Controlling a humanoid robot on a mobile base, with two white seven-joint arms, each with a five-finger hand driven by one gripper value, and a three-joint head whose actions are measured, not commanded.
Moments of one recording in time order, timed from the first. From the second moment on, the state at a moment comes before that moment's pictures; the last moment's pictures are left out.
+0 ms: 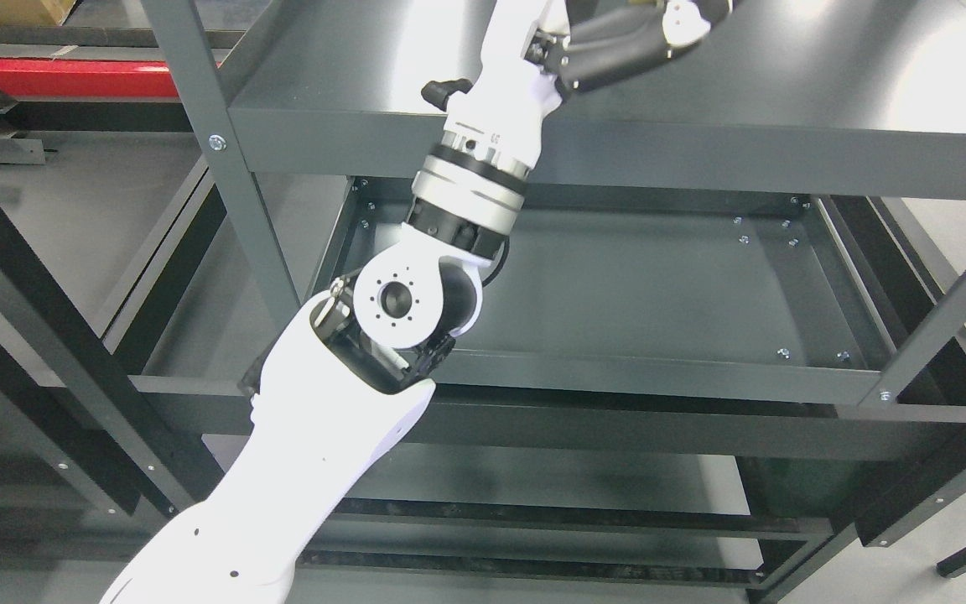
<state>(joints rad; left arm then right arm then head) -0.99 0.00 -0.55 -1.74 0.34 0.09 0.31 0.00 0.00 0.00 -0.24 0.00 0.09 -0.12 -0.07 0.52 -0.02</state>
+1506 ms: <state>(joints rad) -1.27 0.00 -0.54 -1.38 0.84 0.54 0.42 0.00 0.00 0.00 -0.24 0.00 0.09 -0.12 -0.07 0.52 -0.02</state>
